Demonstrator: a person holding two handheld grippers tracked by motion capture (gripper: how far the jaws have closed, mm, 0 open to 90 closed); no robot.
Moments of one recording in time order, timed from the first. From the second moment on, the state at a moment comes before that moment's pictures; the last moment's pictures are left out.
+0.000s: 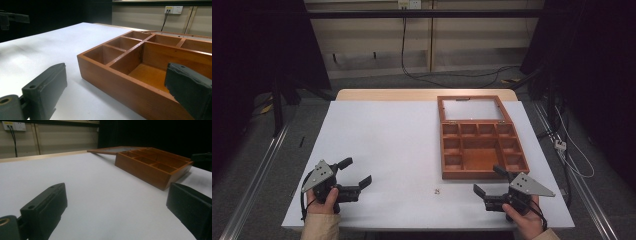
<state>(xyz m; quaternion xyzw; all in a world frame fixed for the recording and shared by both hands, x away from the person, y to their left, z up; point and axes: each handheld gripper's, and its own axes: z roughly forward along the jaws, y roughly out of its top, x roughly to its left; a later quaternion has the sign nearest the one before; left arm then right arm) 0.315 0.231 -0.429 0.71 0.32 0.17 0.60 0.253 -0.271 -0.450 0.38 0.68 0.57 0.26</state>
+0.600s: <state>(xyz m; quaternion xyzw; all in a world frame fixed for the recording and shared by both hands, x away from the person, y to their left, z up) 0.315 0.230 -0.429 0.71 0.32 0.18 0.60 0.259 -0.248 -0.443 0.35 0.72 0.56 0.23</state>
